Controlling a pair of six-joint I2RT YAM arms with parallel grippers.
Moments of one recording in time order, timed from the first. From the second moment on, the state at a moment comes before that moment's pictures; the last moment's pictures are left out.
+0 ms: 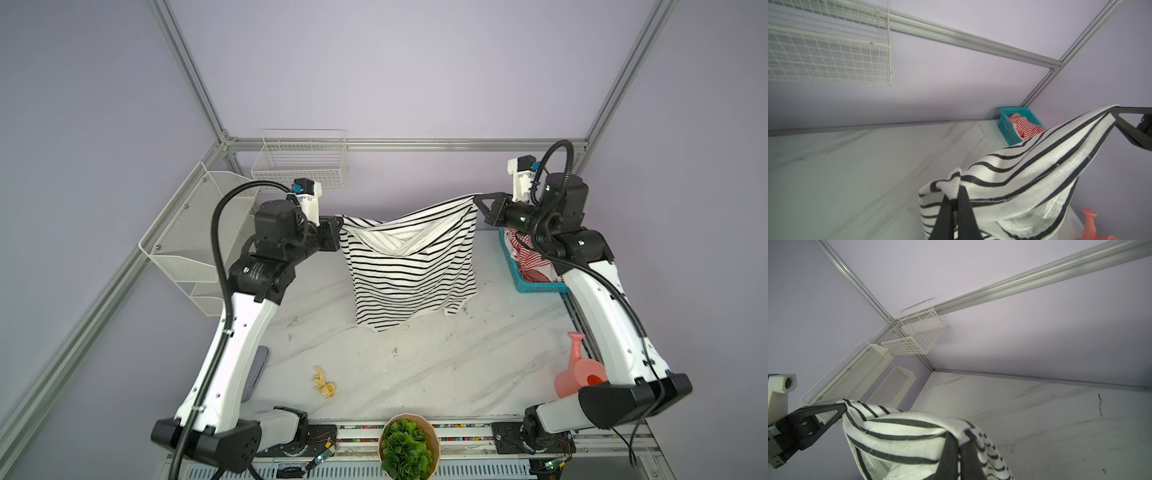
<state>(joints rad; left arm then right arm) -0.19 1.37 1.66 -0.65 0.23 -0.29 0.21 1.54 1.82 -0.53 -0.44 0.42</state>
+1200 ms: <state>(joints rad) -0.16 1.29 0.93 -0.37 0.51 -0.47 0.05 1.36 0.91 -0.32 -0.65 0.52</state>
